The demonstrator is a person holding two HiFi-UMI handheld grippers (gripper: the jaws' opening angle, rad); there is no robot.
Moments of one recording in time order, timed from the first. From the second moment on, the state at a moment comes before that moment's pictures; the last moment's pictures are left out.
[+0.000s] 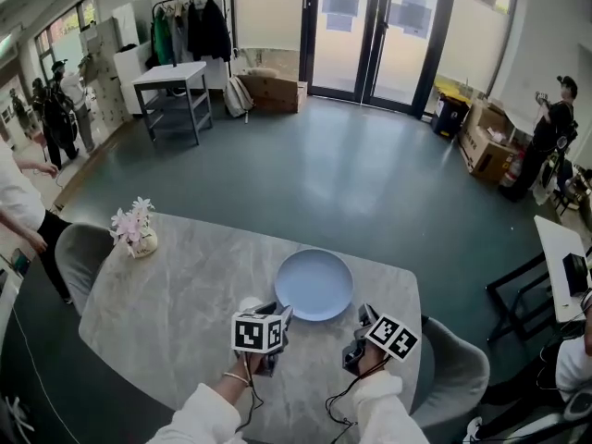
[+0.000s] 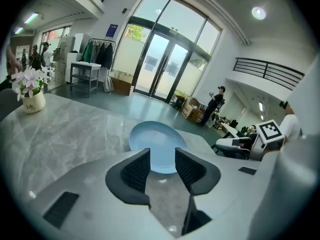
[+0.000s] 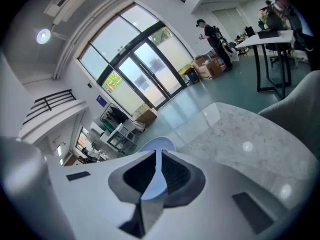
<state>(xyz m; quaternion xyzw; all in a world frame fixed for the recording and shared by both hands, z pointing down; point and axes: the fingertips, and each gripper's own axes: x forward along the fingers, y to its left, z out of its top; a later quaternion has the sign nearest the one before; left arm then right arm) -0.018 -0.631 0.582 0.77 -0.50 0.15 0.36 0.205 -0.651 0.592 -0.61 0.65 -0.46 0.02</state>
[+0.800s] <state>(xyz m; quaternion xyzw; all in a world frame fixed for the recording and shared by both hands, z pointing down) -0.055 -0.437 0.513 0.81 -0.47 0.08 0.34 0.133 -0.451 0.510 -0.57 0.71 -0.40 0.07</state>
